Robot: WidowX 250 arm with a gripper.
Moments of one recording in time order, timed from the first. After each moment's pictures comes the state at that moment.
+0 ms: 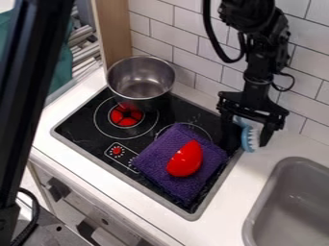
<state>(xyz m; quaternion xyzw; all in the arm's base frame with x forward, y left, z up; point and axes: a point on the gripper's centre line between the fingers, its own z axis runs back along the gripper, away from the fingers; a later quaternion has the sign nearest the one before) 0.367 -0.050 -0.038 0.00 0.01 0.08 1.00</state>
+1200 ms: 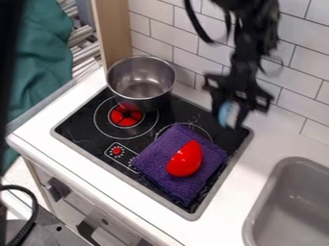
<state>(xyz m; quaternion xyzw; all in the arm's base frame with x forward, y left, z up) 0.356 -0.017 0.027 0.02 -0.05 0.07 1.00</state>
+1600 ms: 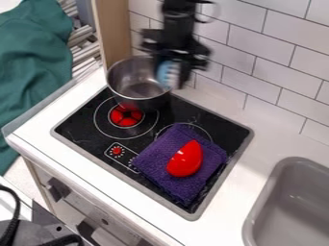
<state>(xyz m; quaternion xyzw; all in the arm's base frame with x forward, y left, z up) 0.305 0.077 0.062 0.02 -0.05 0.09 0.99</state>
